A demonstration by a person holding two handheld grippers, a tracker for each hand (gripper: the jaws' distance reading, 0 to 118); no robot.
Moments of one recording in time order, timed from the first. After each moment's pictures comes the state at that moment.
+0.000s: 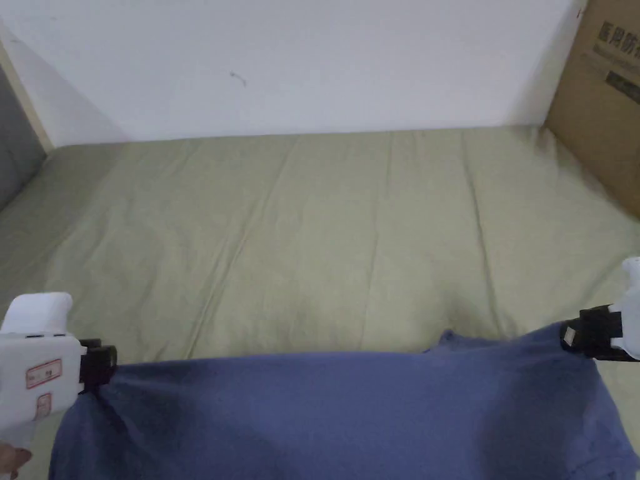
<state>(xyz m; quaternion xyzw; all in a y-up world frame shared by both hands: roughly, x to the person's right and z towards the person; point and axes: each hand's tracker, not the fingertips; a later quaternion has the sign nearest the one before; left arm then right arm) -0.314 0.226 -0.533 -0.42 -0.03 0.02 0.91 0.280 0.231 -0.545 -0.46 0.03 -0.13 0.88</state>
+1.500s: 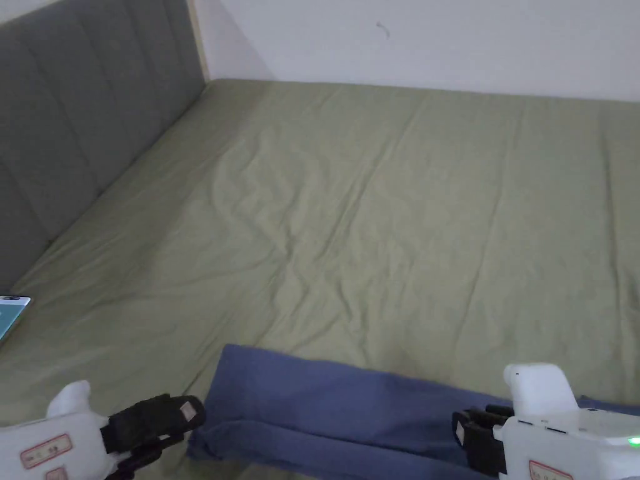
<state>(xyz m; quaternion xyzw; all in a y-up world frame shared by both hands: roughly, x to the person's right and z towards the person) -0.441 0.105 -0.269 -0.41 -0.02 0.42 0.81 0.016 0.171 -0.351 -0.47 0.23 -0.01 0.85</state>
